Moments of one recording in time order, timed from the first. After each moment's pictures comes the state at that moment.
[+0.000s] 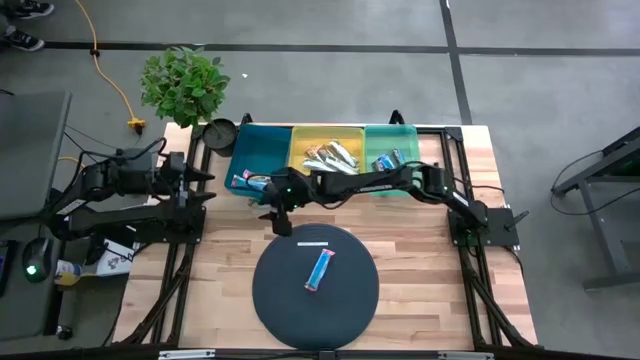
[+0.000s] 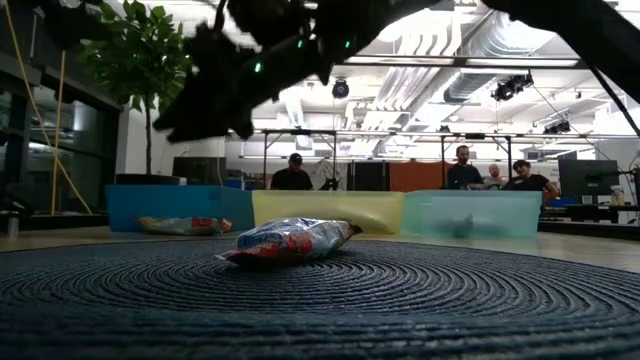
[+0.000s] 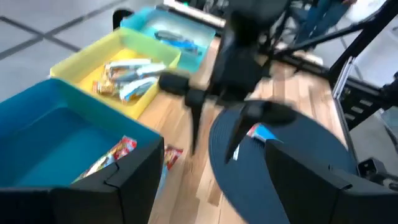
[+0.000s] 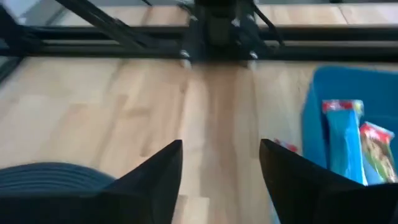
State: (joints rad) left arm 0.25 0.28 0.85 -0.98 0.06 -0.23; right arm -0.07 2.30 1.88 -0.10 -0.20 -0.02
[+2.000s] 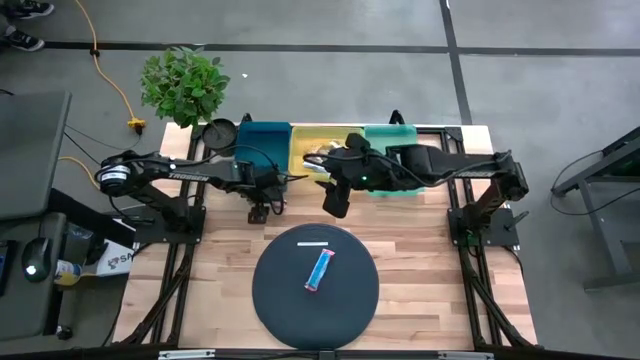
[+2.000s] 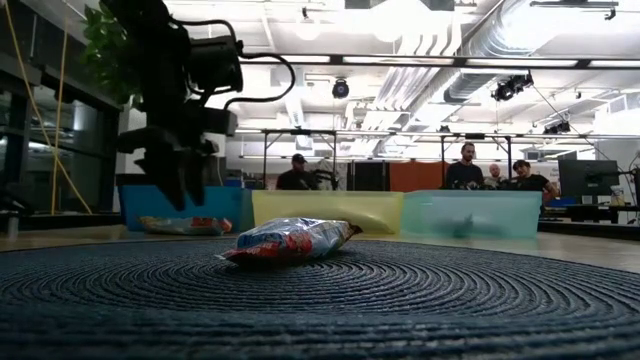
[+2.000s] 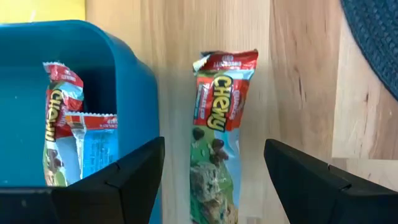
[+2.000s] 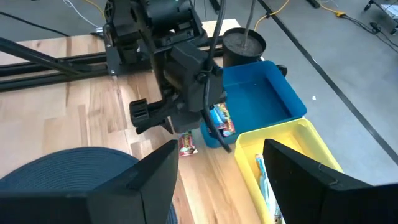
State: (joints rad) left arm 0.25 1.42 0.79 -0.61 -0.07 0.29; right arm 0.07 1.69 1.88 -0.83 0.37 0.20
